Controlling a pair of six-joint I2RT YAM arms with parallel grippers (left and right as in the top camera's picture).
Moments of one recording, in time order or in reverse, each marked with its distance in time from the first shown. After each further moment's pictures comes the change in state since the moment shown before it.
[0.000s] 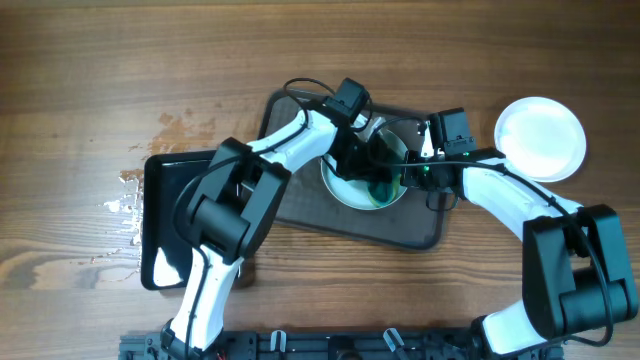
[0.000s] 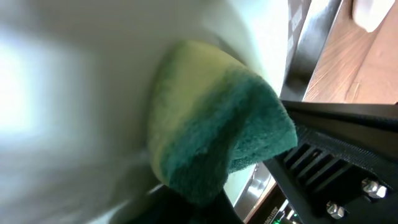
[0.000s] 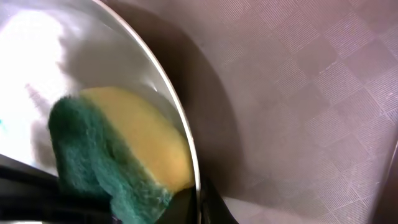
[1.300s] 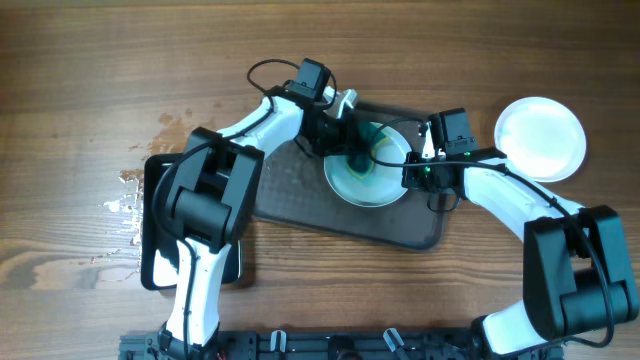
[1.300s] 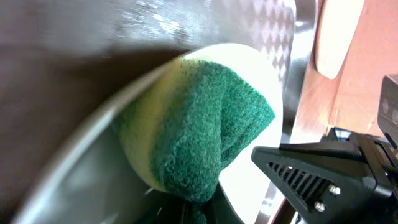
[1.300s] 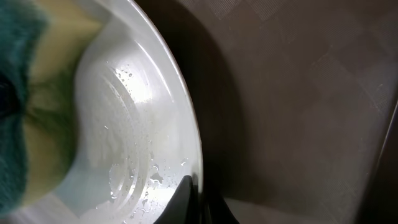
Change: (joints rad) left arm 0.137 0.006 -0.011 0.121 0.041 0.093; right arm -0.004 -0.004 0.000 -0.024 0.005 -0.011
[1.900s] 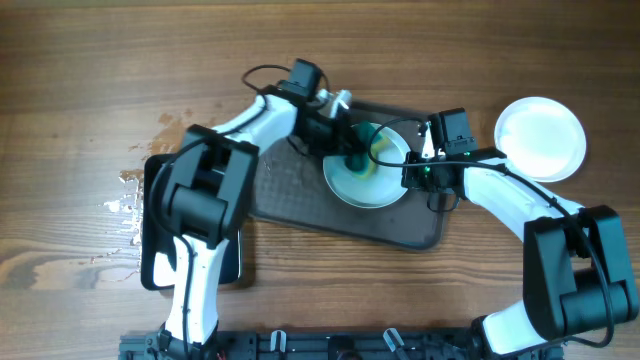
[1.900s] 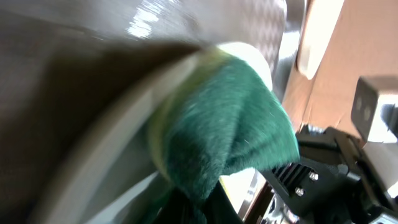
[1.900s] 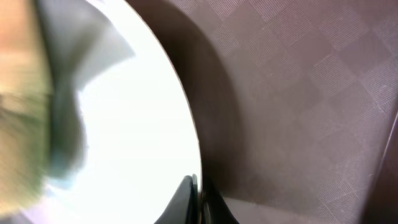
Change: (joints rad) left arm 0.055 0.015 0.000 -0.031 0.093 -0.023; right arm 0.000 0.000 0.000 0.000 0.000 0.000
